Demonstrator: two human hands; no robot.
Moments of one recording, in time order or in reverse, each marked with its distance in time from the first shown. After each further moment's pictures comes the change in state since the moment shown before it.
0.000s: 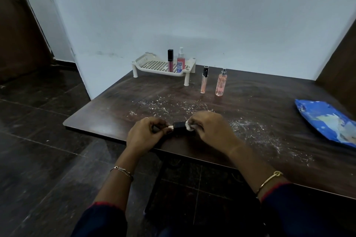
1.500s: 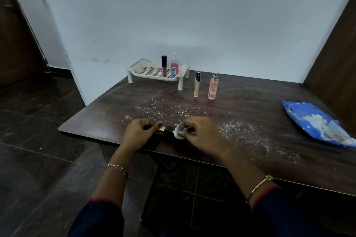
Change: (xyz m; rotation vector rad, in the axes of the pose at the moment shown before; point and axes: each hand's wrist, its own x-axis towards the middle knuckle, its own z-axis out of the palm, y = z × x) left_hand 0.015 -0.012 -0.002 -0.234 -0.089 -0.091; right_hand -0.008 -0.016 -0.005 0.279 -0.007 0.075
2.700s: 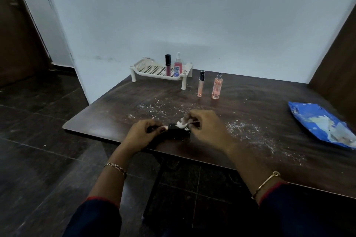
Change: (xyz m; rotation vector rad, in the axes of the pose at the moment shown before) left_hand -0.003 0.000 -0.008 0.139 -0.111 0.160; right_hand 0.010 -0.005 -0.008 0.000 0.061 0.013
